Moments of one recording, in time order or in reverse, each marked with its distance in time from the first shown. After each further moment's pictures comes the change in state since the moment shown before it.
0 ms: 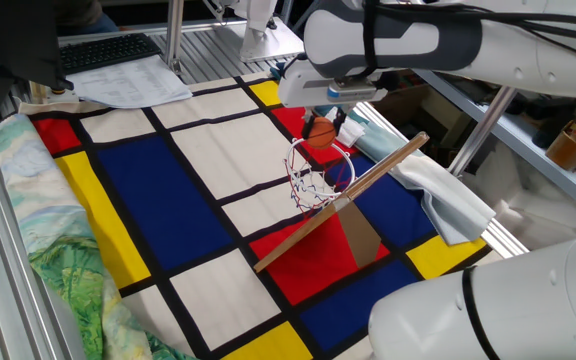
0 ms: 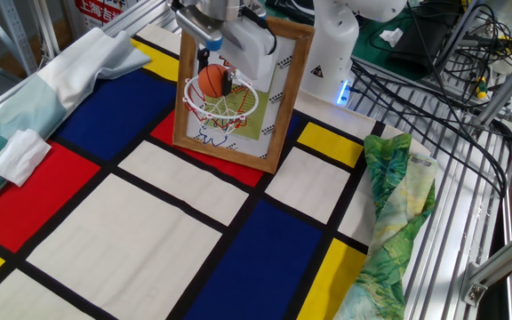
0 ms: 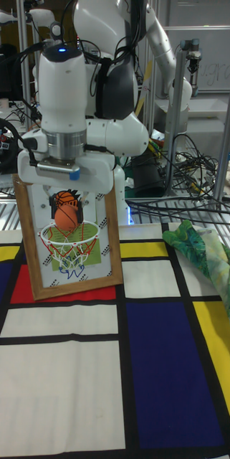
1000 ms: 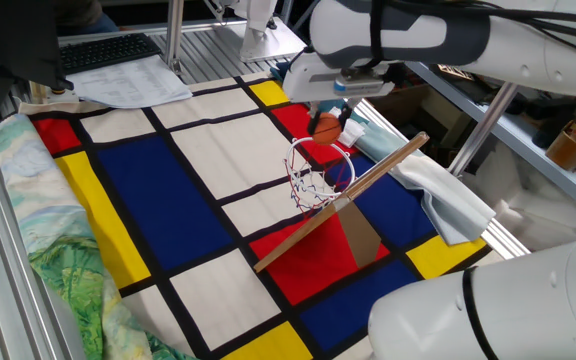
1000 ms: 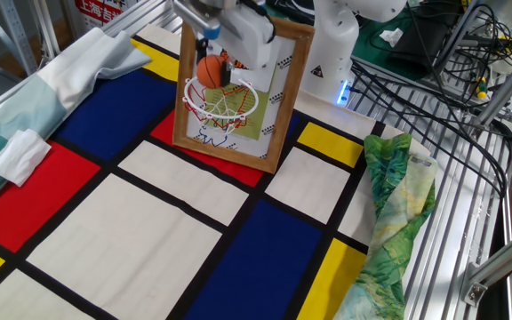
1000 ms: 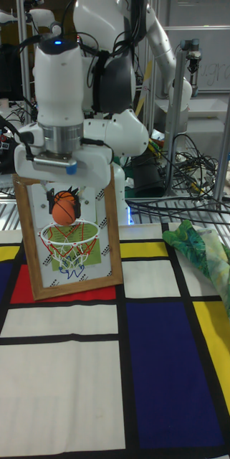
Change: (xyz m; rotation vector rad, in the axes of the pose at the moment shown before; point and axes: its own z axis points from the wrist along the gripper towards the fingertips) arm 0.002 -0.005 -0.007 0.001 0.009 -0.002
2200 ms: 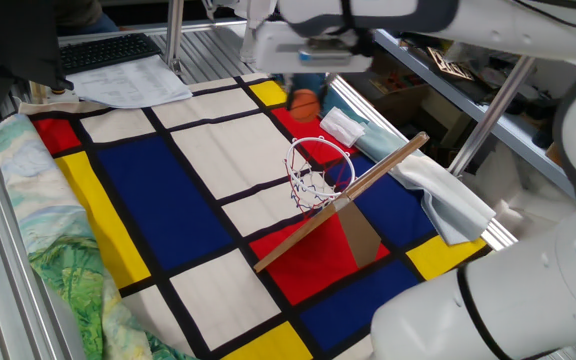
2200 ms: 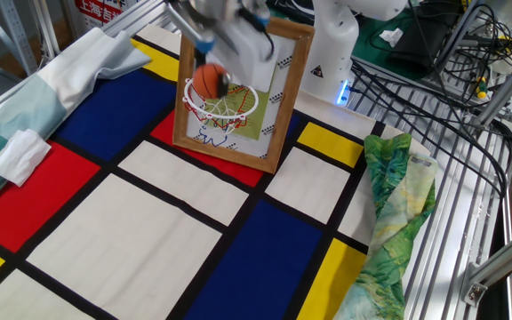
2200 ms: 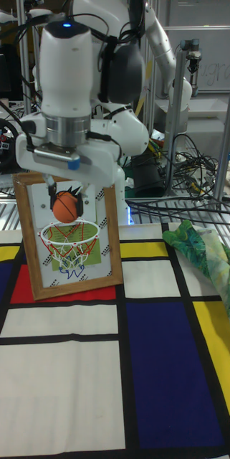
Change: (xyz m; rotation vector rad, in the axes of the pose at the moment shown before) arm -0.031 0.015 -0.031 0.041 0.014 0.088
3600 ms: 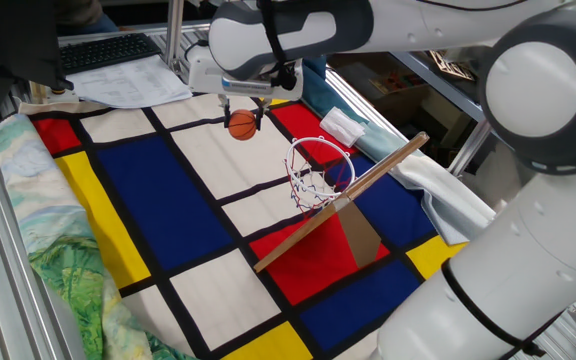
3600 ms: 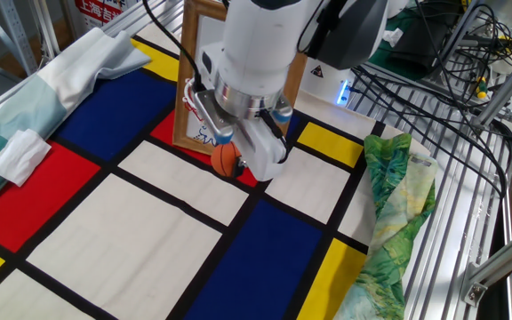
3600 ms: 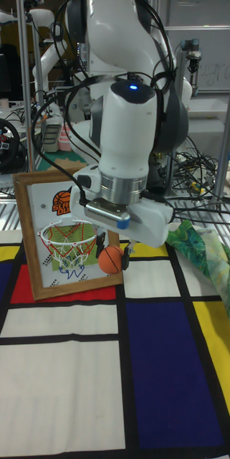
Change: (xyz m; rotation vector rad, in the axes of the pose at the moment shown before) arm -0.045 0.125 0.067 -0.003 -0.033 0.214
